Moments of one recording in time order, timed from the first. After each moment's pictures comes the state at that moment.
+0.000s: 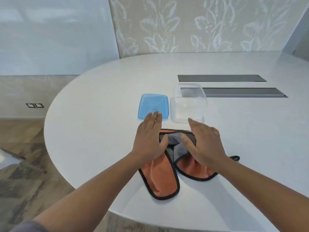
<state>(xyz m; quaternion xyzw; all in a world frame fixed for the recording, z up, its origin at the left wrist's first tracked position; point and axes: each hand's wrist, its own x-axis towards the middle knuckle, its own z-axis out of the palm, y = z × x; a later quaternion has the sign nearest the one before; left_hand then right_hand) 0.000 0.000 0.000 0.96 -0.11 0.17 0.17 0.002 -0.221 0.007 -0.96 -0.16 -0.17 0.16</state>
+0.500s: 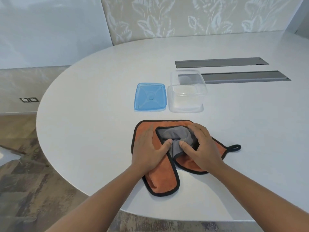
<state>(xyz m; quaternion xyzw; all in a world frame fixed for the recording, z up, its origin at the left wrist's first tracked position) -0.032 -0.007 -0.044 0.92 0.04 0.08 0.38 -0.012 -0.228 -0.052 -0.91 -0.12 -0.11 0.38</state>
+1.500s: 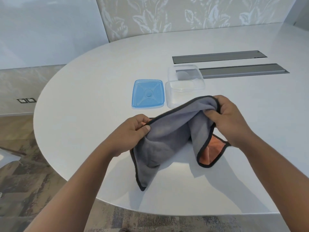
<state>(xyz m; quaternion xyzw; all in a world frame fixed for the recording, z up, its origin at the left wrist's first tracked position) -0.031 0.046 0.050 0.83 -0.06 -0.13 0.53 0.009 -0.267 0.044 -0.77 -0.07 -0.04 0.63</state>
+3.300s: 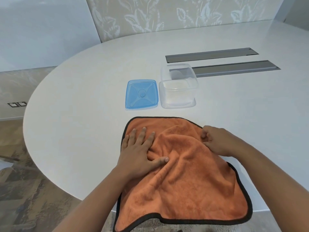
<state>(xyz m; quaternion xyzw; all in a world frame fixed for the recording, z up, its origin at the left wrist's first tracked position) -0.039 0.017 -0.057 0.99 -0.09 -0.02 0.11 0.001 -0.295 -0.007 -0.96 -0.04 0.18 0.22</state>
